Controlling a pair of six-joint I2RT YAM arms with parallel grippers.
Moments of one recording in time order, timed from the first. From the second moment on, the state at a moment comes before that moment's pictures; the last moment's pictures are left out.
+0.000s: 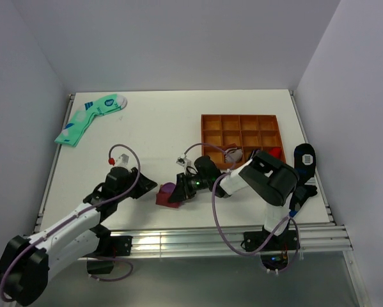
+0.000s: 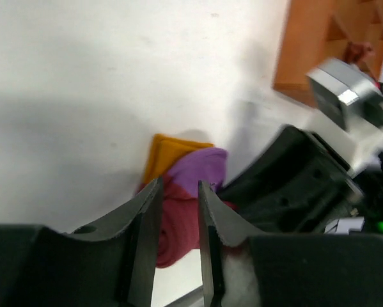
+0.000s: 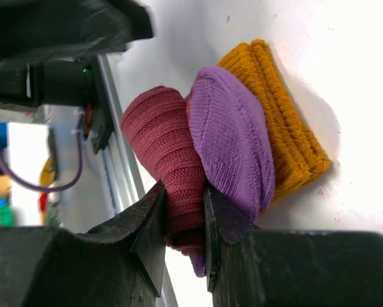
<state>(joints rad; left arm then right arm) -0.48 0.89 0.27 -0.02 0.12 -1.00 0.81 1.86 0.61 0.68 -0.67 0.67</state>
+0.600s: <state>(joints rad) -0.99 0.83 0.16 0.25 -0.45 -0.90 0.69 1.98 0.87 0.16 -1.00 0.56</state>
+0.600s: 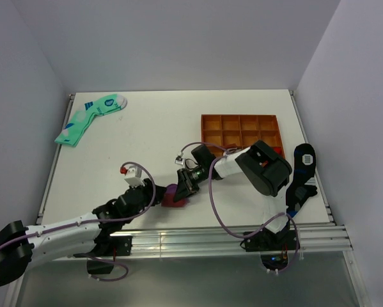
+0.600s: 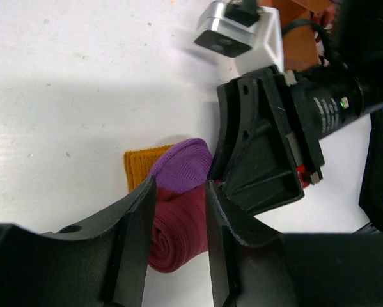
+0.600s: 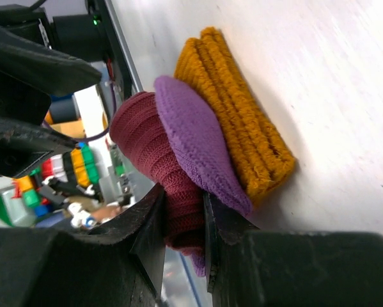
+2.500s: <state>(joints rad) -1.07 1.24 0.09 0.80 -0.23 -0.65 0.65 2.04 1.07 -0.46 -1.00 0.34</state>
